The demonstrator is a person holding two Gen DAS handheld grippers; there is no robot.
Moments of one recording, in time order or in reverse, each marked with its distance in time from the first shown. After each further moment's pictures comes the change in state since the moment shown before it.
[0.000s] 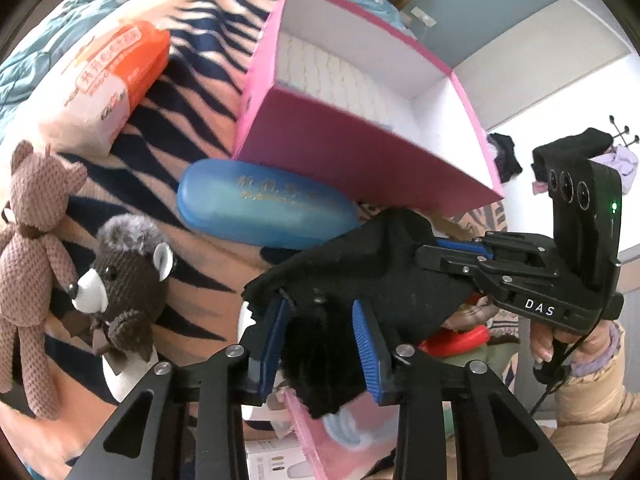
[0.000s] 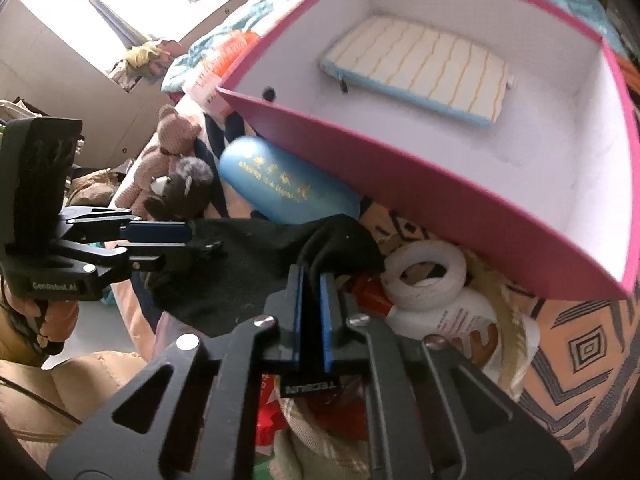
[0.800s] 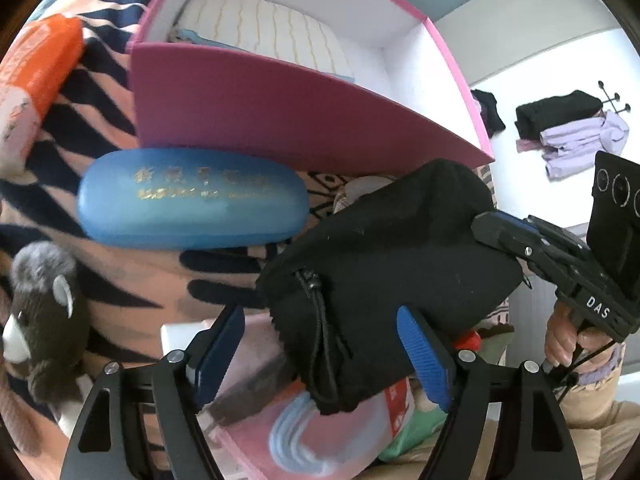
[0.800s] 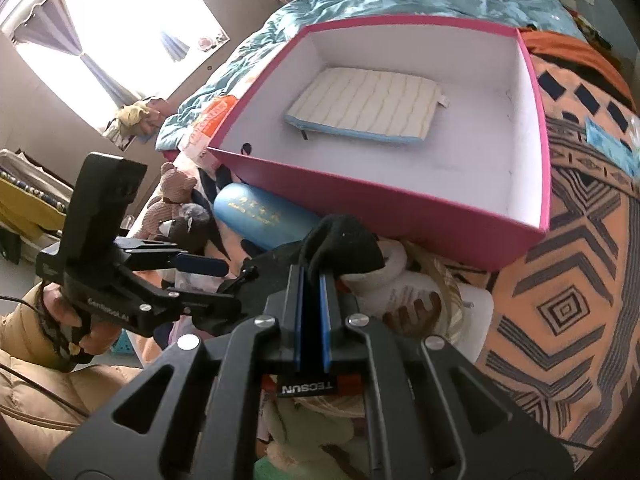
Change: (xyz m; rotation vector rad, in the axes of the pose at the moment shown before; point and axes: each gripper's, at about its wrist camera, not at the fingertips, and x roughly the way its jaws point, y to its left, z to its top) left arm 0.063 -0.036 0.030 0.076 0.182 -0.069; right arm -0.051 -0.028 -0.029 0.133 -0.171 -0.003
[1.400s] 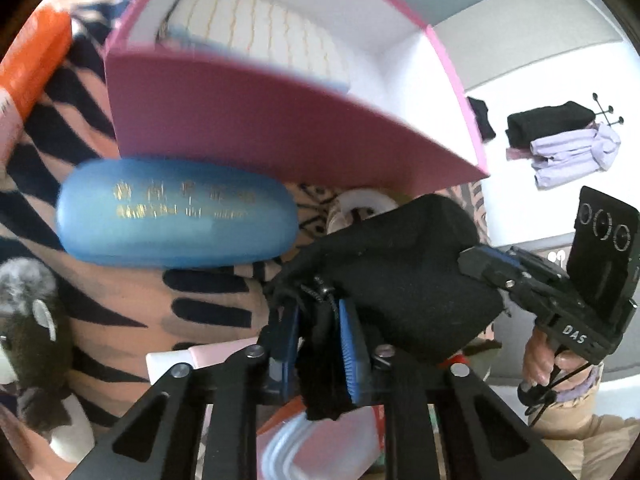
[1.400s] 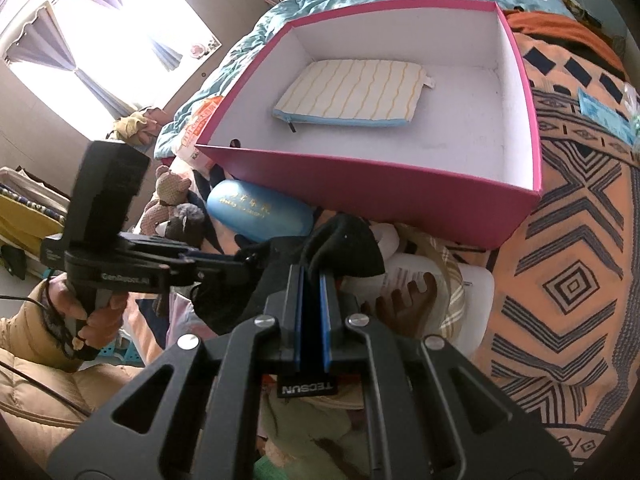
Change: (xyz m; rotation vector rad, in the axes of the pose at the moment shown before) left arm 0.005 -0.008 0.009 -0.017 -0.040 -0.052; right arm 0.002 -0.010 -0.011 0.040 -0.010 0.009
